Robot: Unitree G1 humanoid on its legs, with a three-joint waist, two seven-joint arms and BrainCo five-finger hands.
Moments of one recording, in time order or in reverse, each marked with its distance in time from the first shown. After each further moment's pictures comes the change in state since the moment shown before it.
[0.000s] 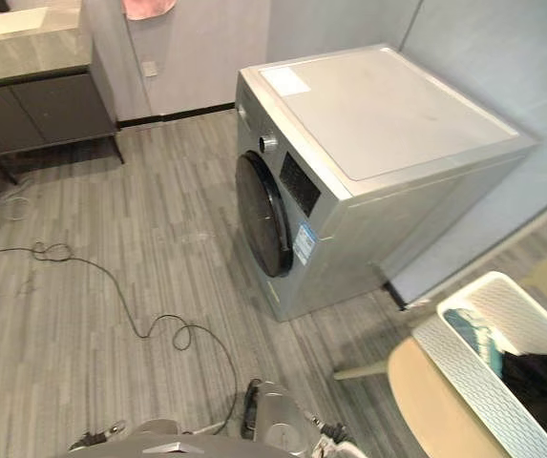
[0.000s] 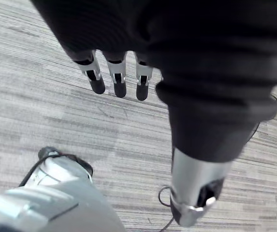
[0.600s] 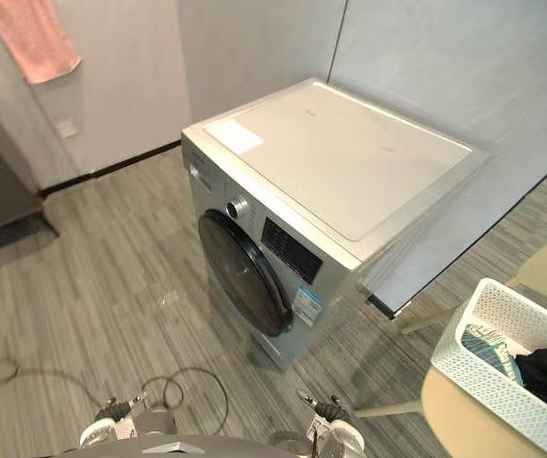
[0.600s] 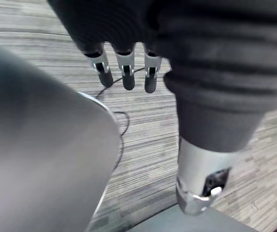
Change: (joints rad) left arm -0.045 0.026 -0.090 -0.068 -0.032 -0.024 0.045; right arm -0.005 0.072 0.206 -0.117 0.047 0.001 -0.042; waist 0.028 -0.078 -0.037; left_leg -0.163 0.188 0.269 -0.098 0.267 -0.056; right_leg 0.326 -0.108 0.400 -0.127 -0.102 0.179
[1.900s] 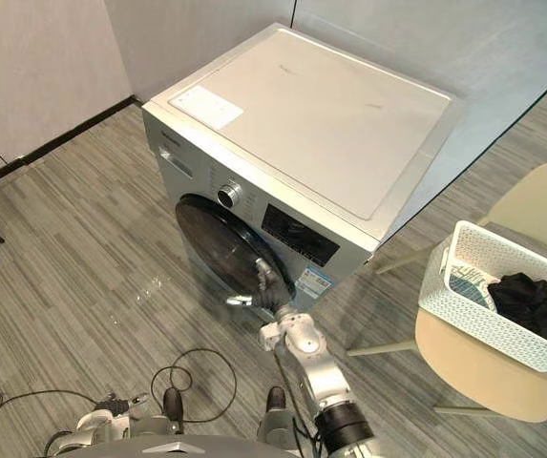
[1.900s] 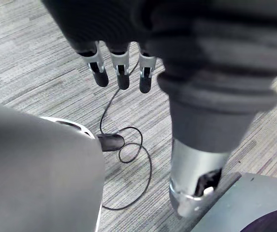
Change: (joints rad) left arm -0.094 0.064 -0.139 0.147 0.030 0.047 -0.014; right arm -0.214 -0.254 0.500 -0.593 -0.075 -0.059 0.106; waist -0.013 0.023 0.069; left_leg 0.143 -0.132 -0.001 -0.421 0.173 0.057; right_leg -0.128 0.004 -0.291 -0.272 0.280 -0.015
